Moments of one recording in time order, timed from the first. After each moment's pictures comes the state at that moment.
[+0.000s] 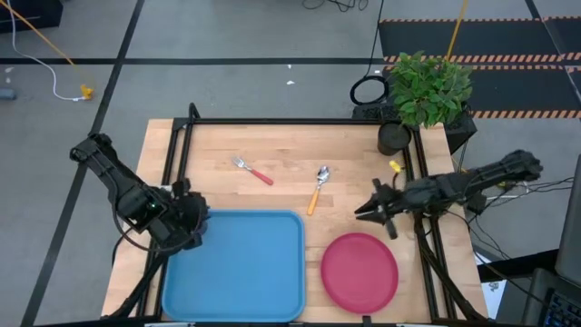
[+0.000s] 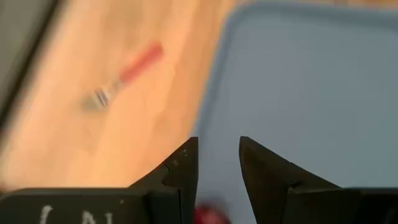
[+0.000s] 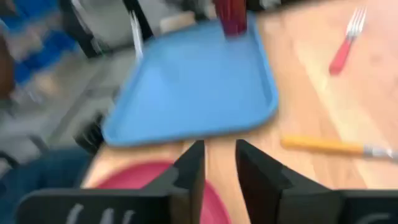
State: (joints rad) left arm -0.72 1.16 1.22 -1.36 -0.57 -0.88; right arm 0.29 0.65 0.40 -0.15 0.06 0.37
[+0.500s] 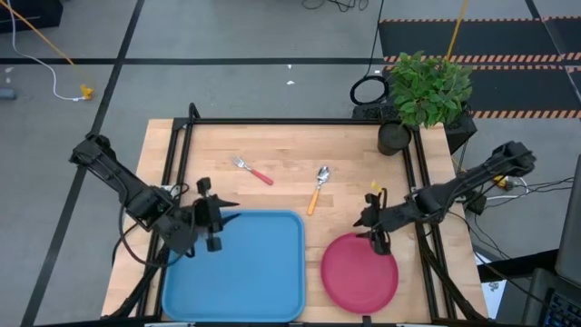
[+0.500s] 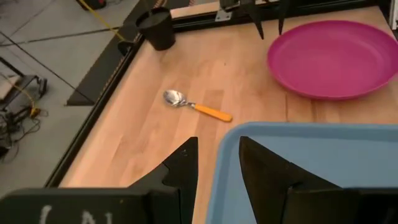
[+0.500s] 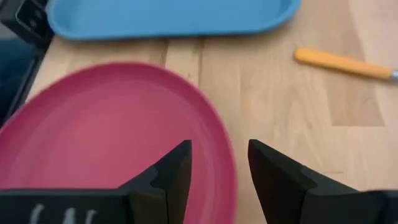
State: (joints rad) left arm -0.66 1.16 1.11 -0.76 -0.82 -0.39; right arm 0.44 0.97 0.52 -0.37 0.13 0.38
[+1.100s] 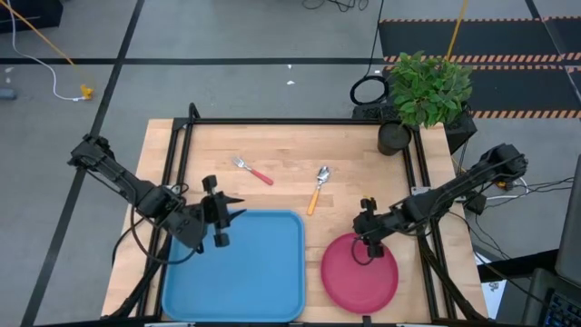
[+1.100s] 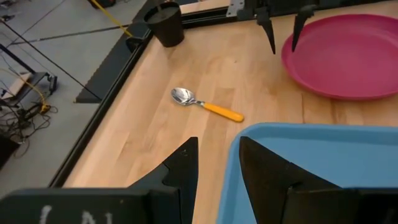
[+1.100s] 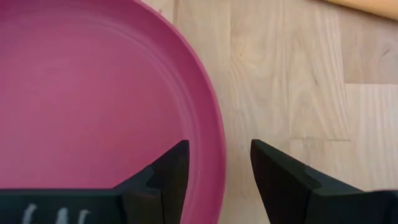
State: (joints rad) left arm -0.59 1.16 1.06 -0.68 -0.80 -0.34; right arm 0.44 1.18 0.52 -0.37 0.16 0.38
